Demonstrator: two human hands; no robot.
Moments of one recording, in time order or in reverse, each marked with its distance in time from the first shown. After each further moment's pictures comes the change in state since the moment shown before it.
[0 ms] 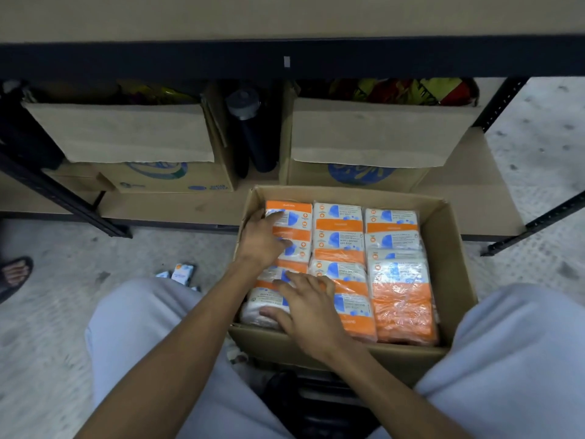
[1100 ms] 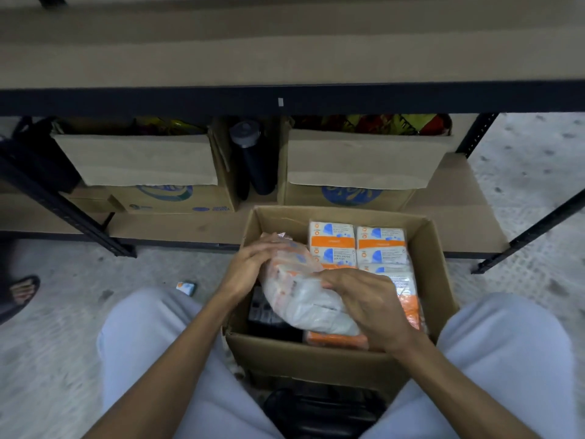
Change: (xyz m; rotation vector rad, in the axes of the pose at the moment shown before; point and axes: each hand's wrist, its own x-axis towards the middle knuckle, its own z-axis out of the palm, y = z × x) left_hand -0.053 0.006 -0.033 -0.803 -0.152 0.104; right_hand -0.032 0.042 -0.101 0.224 0.602 -0.548
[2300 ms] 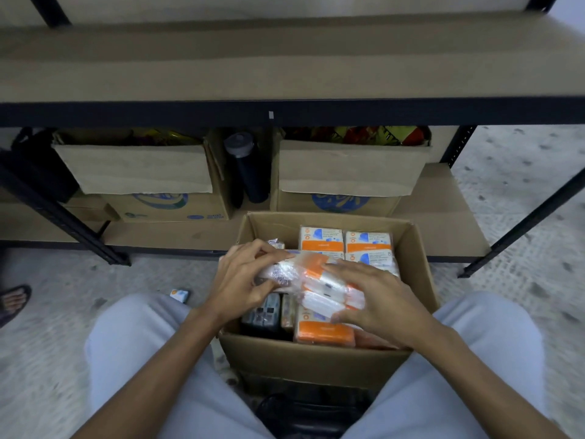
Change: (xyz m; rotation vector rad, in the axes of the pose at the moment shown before) left_hand -0.035 0.022 -0.005 0.892 0.017 0.638; right_hand 0.002 -0.005 -0.054 -0.242 -0.663 0.519
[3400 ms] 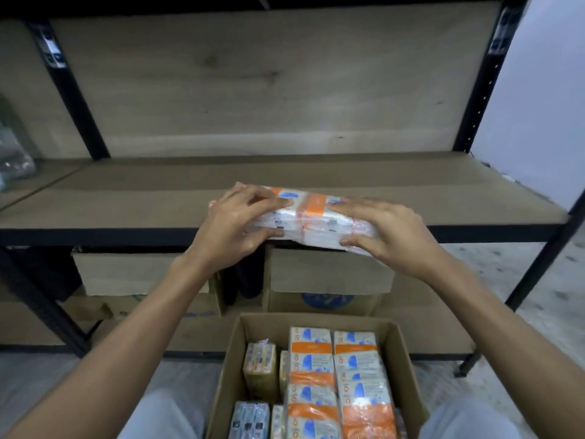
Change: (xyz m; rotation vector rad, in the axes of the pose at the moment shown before) left_hand 0.185 0.045 -0.173 0.233 0.352 0.329; right_hand 0.069 -0.019 -0.226 -0.205 0.578 -0.271
